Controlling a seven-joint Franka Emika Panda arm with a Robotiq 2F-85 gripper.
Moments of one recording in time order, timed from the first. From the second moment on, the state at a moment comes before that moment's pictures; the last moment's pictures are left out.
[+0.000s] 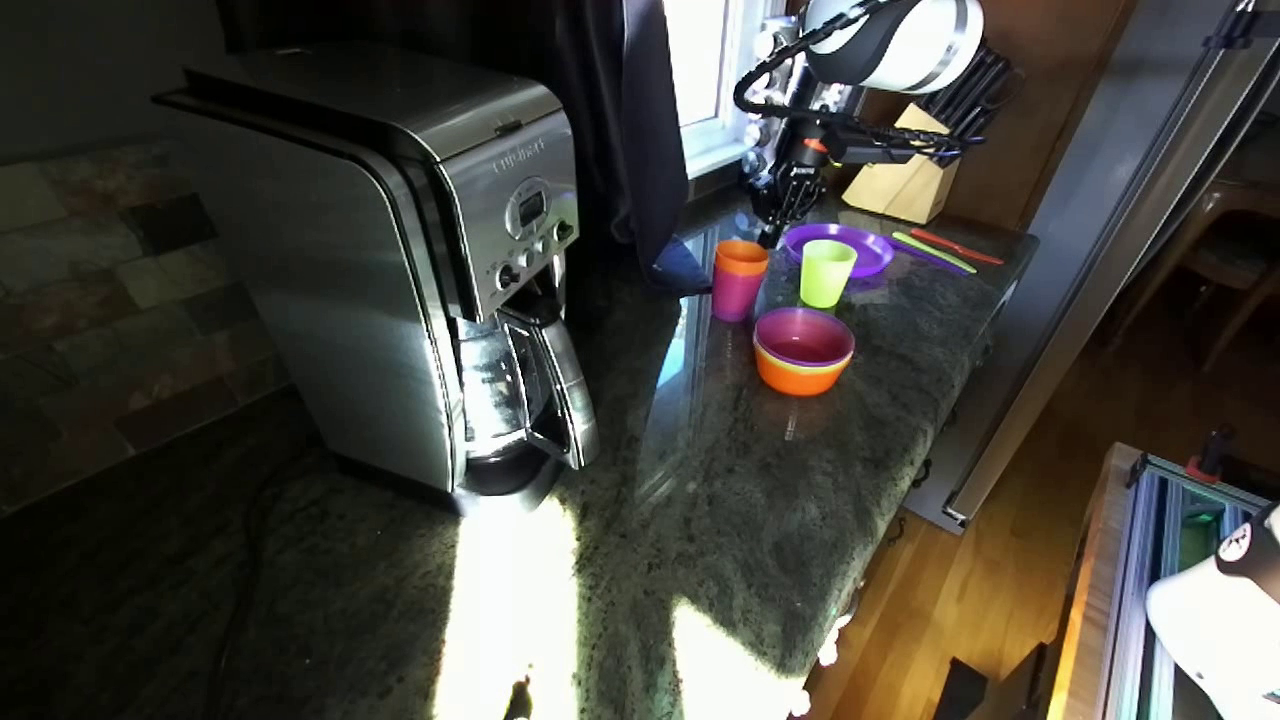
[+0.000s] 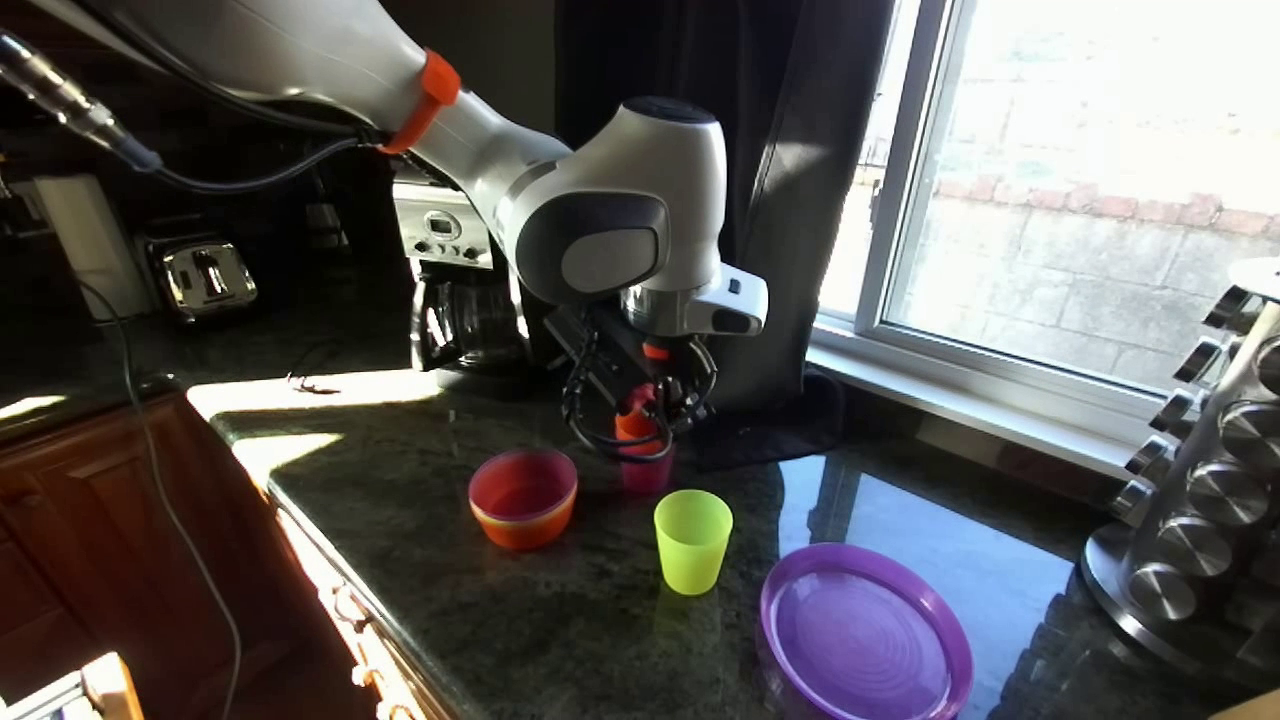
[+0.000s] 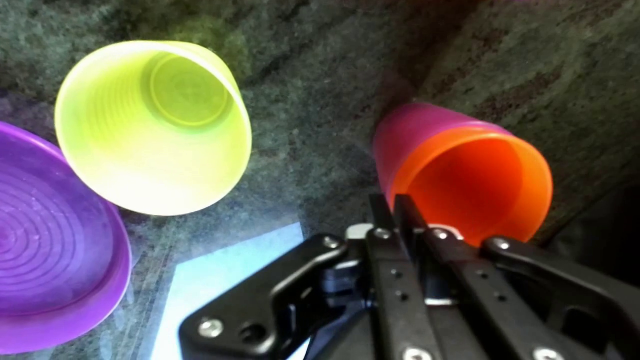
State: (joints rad) arm -0.12 0.13 -0.10 -2.13 0.23 2.41 -0.10
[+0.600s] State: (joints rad) arm -0.12 0.15 -0.09 -2.12 0.23 2.41 -0.09
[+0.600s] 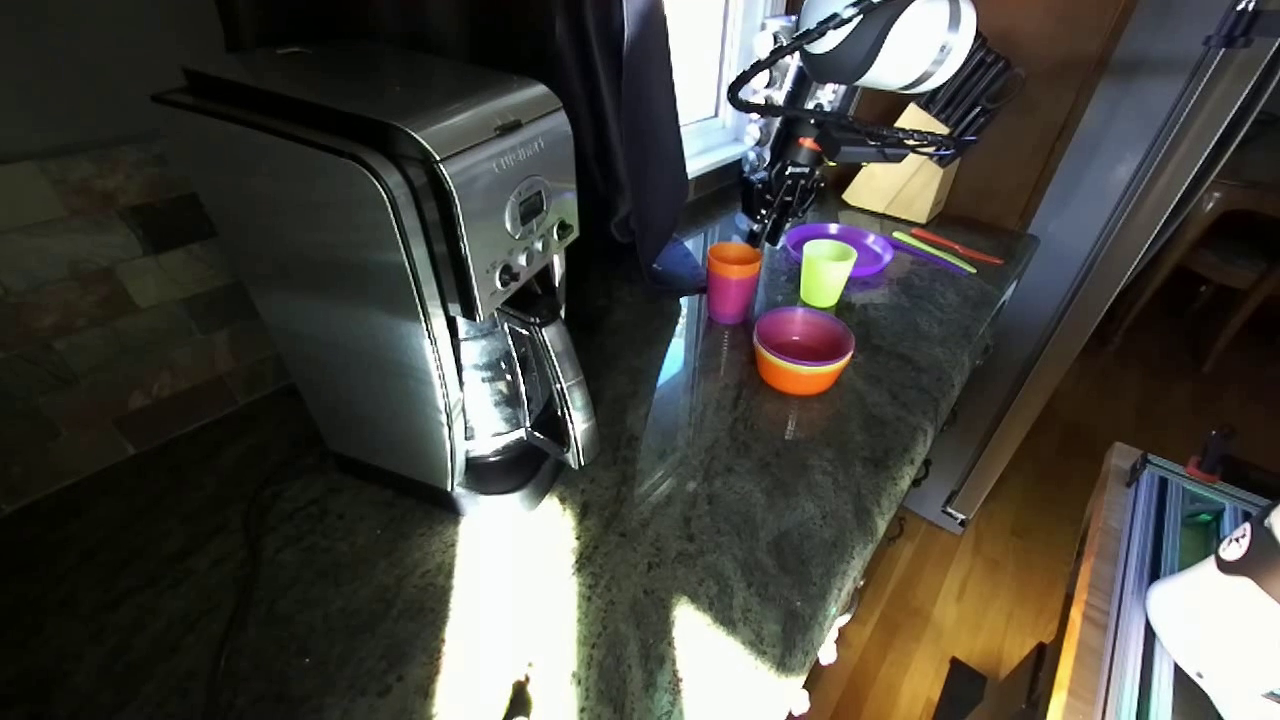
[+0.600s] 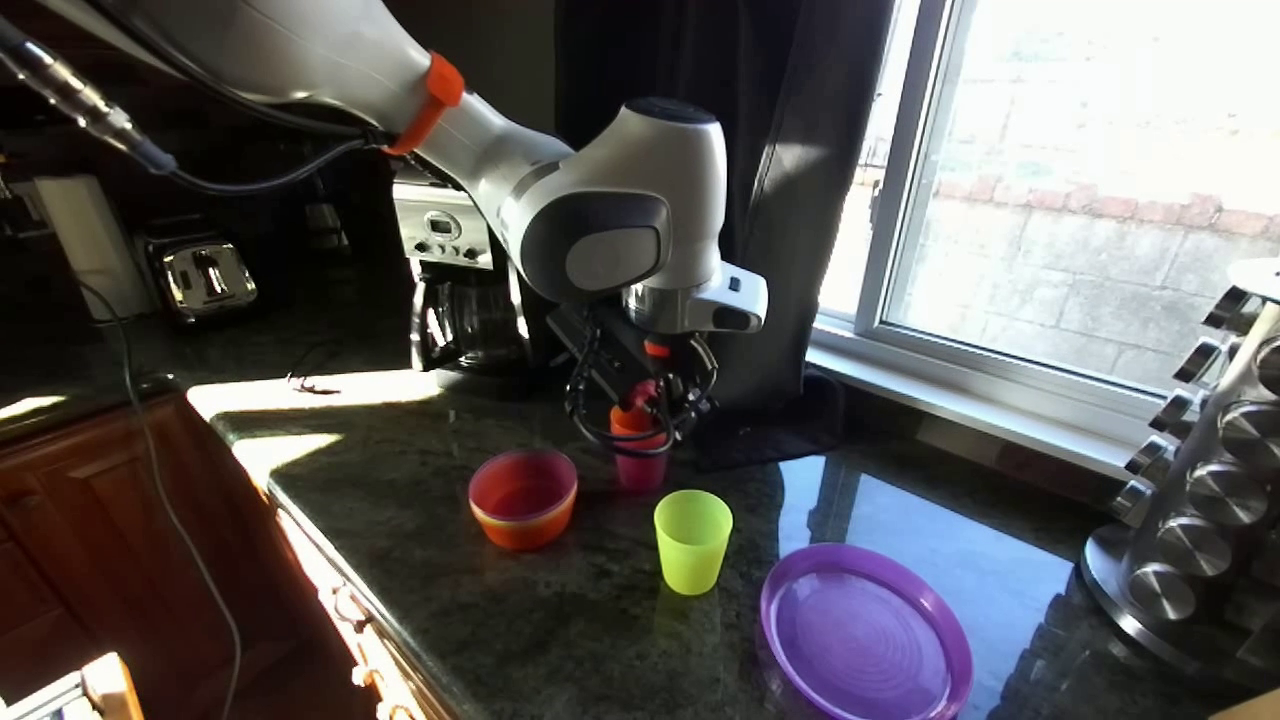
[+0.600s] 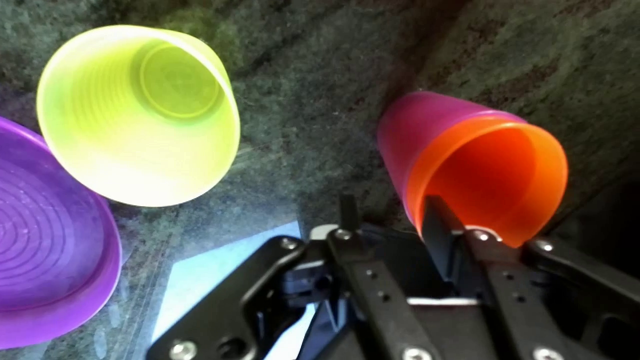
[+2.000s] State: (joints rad) arm -0.11 0.16 -0.07 -2.12 0.23 2.41 -0.09
